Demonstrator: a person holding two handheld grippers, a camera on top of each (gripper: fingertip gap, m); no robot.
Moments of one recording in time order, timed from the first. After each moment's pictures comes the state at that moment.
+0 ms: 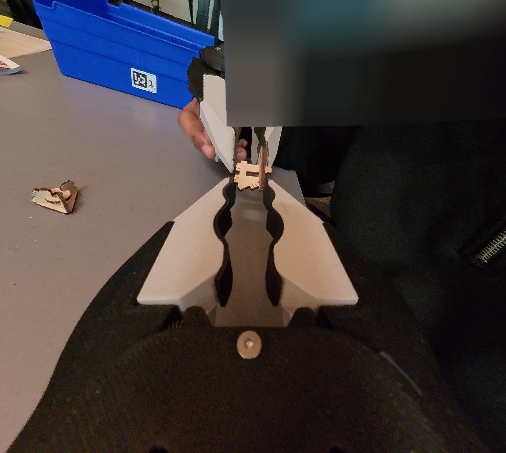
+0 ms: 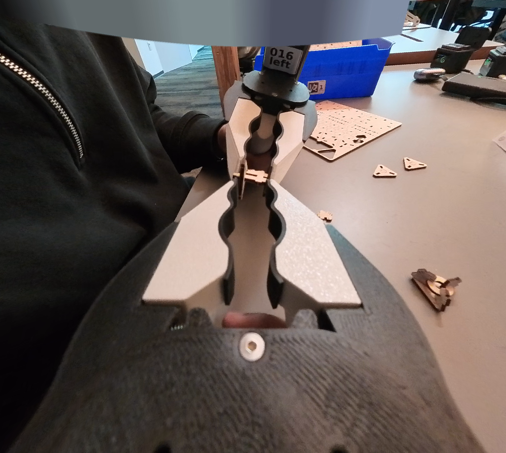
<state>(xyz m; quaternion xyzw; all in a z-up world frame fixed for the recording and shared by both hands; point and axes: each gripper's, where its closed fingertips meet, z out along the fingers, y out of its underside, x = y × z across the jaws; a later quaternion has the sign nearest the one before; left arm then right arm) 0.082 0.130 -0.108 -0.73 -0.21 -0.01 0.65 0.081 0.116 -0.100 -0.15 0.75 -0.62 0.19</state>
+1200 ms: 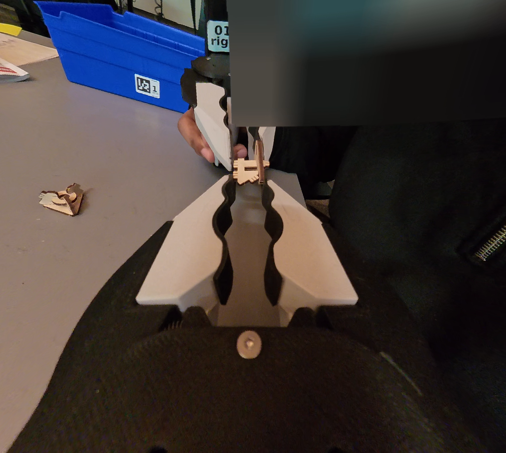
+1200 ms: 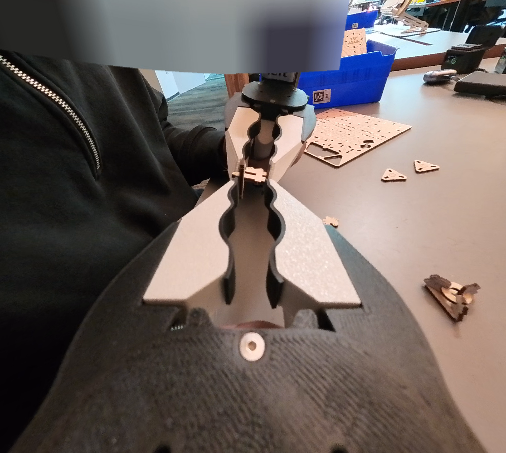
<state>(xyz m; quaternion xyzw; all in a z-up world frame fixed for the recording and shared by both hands) 0.082 0.127 -0.105 -0.72 -0.21 -0.01 0.66 0.079 0.114 -0.095 -0.14 0.73 -0.63 0.23</state>
